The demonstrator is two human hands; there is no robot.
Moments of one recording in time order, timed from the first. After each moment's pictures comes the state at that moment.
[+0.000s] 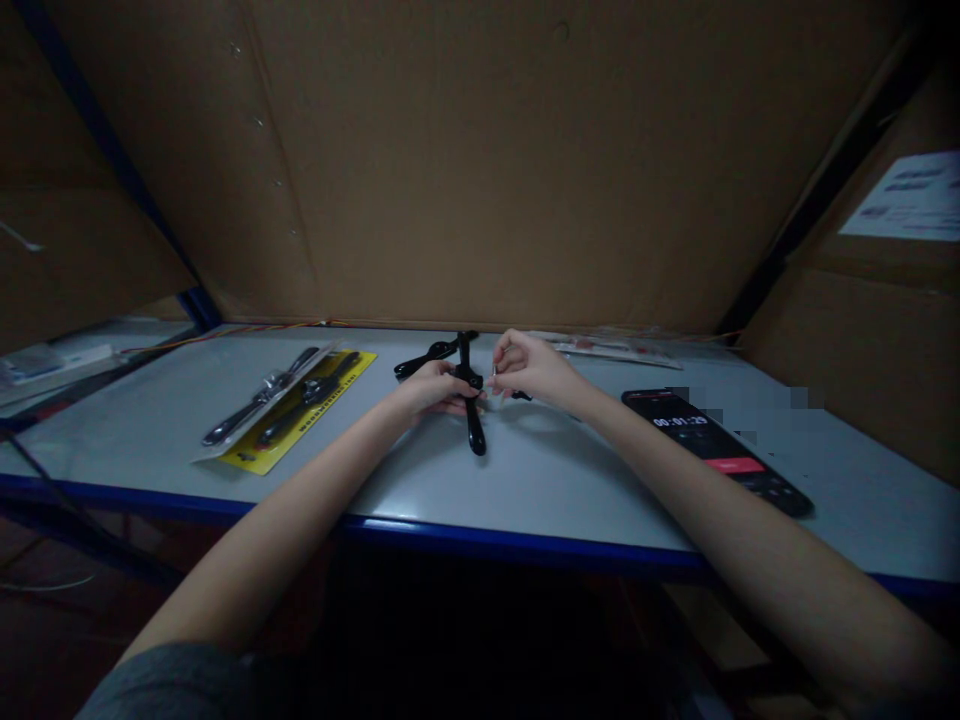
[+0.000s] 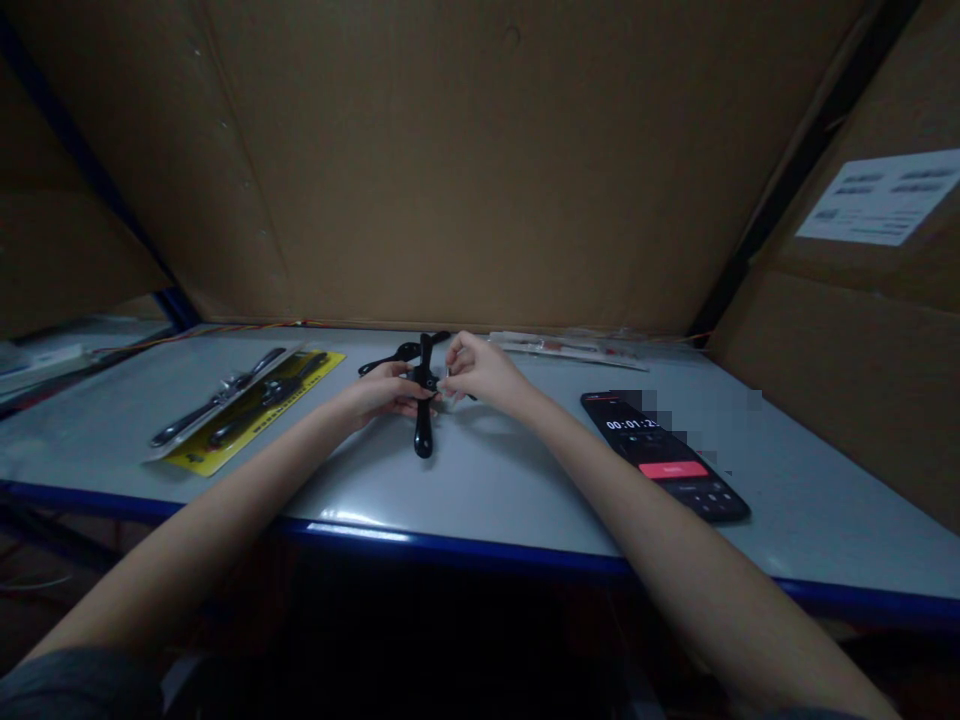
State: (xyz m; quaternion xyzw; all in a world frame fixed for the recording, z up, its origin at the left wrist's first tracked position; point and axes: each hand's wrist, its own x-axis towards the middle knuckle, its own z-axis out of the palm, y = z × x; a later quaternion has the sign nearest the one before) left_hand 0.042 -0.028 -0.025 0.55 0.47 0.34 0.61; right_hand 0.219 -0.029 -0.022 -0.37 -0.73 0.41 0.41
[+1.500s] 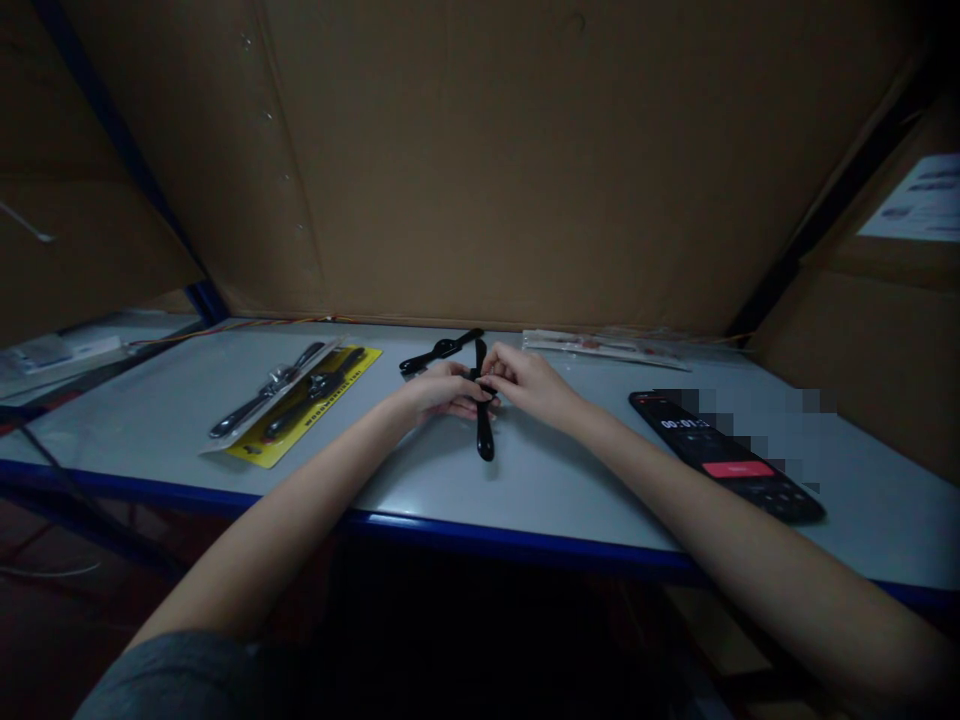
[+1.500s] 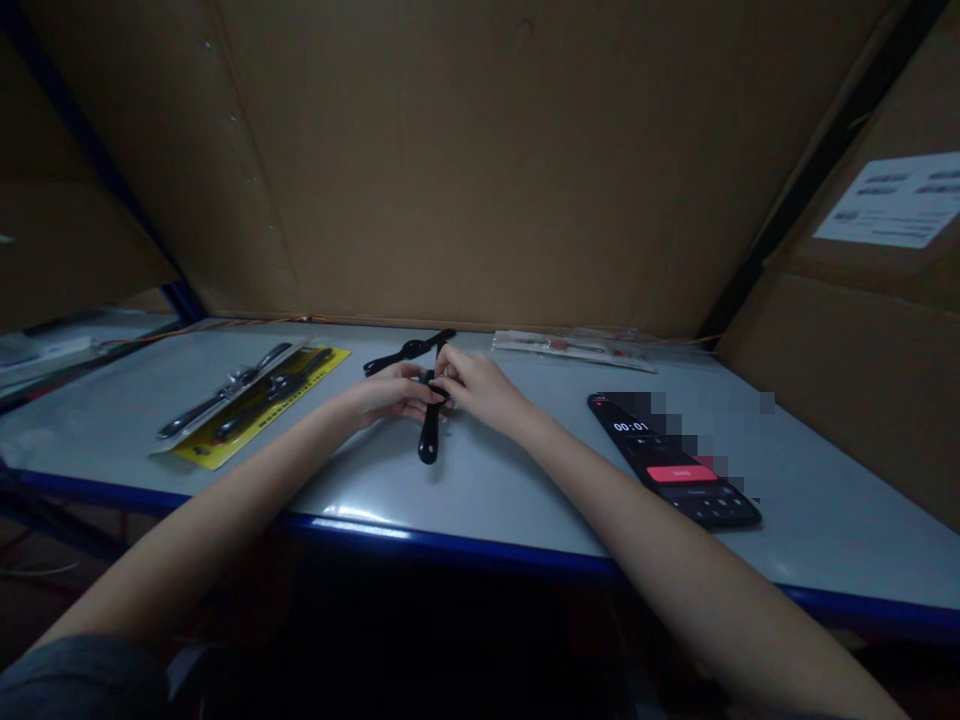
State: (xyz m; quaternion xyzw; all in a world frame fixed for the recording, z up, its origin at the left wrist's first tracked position) left_hand 0.042 -0.031 -0.025 0.56 0.40 0.29 0.66; right_hand 0.210 -0.034 -0.030 -0.38 -0.84 0.16 0.35
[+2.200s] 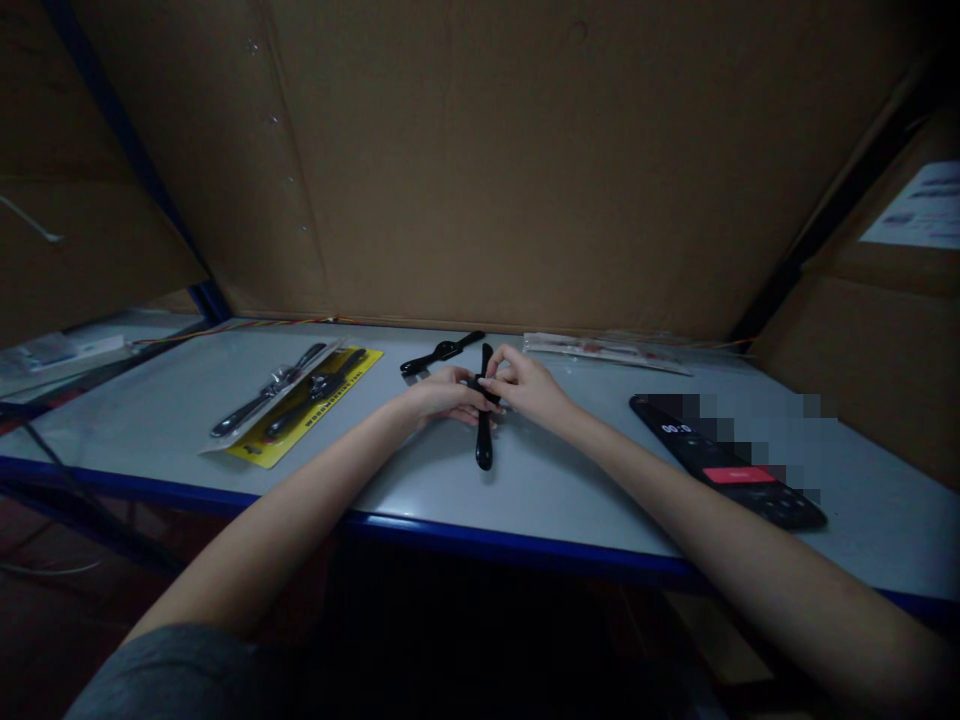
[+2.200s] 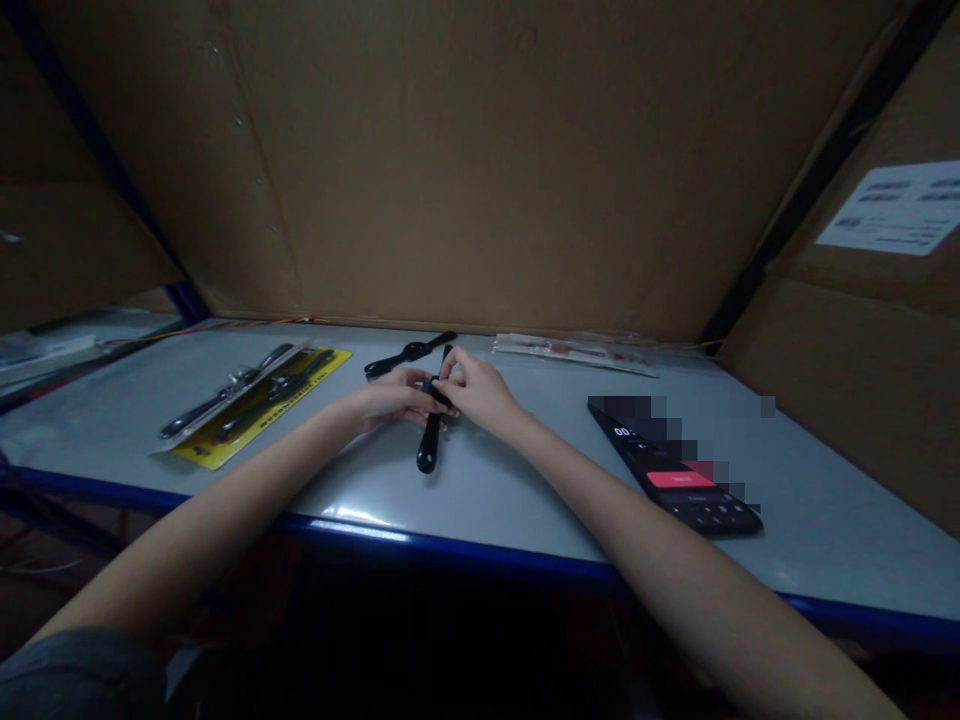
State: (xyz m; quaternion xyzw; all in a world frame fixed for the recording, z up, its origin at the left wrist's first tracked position) left_hand 0.046 -0.039 -0.022 0.57 0.42 0.29 0.64; right_hand 0.204 -0.030 -0.044 -0.42 -0.77 0.27 0.39
